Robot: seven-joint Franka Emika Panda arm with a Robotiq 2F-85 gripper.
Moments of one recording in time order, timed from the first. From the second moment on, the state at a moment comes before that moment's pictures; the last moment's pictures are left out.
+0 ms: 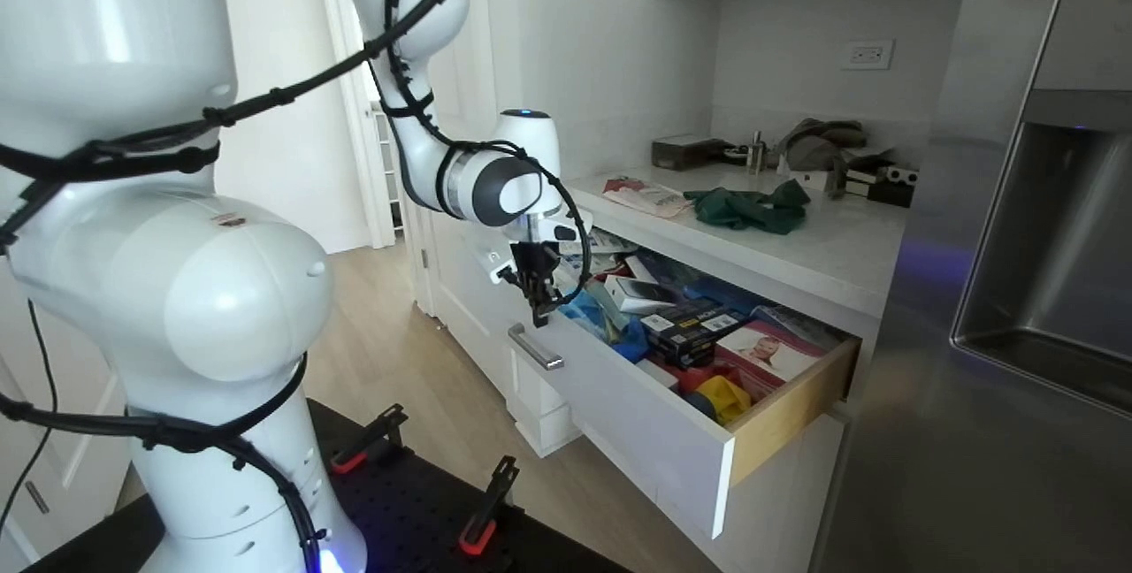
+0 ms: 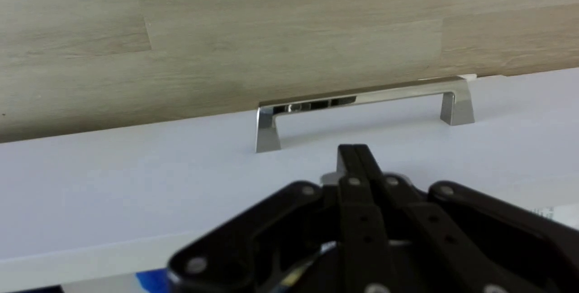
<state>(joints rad) 0.02 0.13 -0.04 -2.64 0.15 2.89 0.39</state>
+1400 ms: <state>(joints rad) -0.11 0.41 0.07 -2.27 0.38 3.09 0.27</state>
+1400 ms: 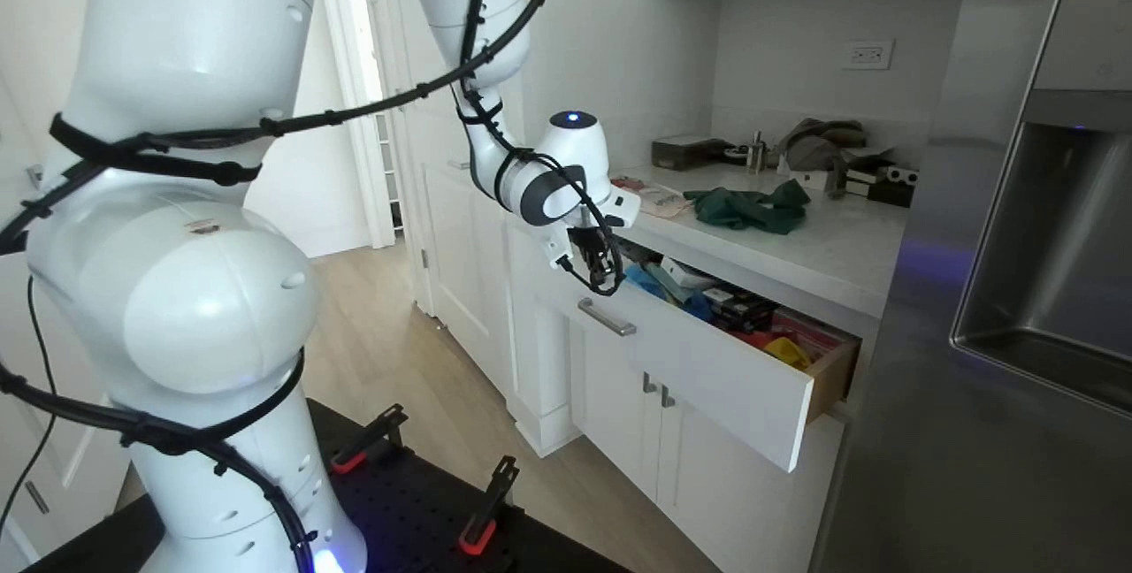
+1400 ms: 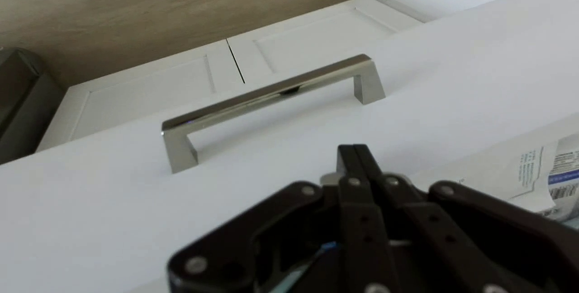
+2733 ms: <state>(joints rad) -0.10 0.63 -0.03 -1.88 0.38 3.10 0.40</state>
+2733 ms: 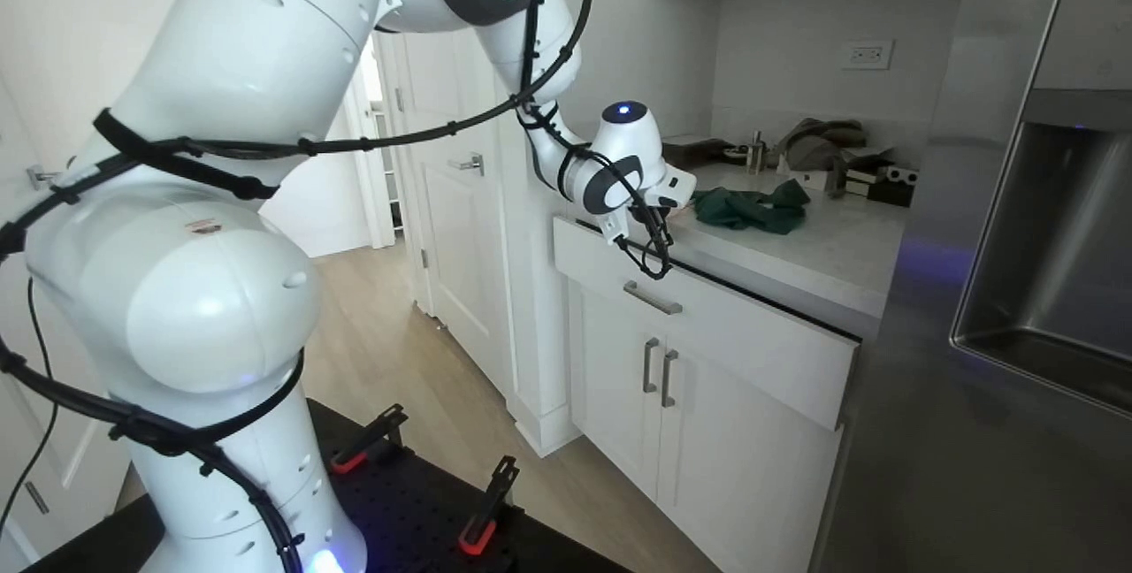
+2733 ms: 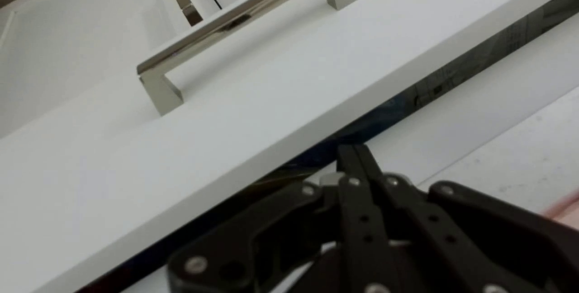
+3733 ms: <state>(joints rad) 0.07 0.59 -0.23 -1.92 0.29 2.85 0.62</state>
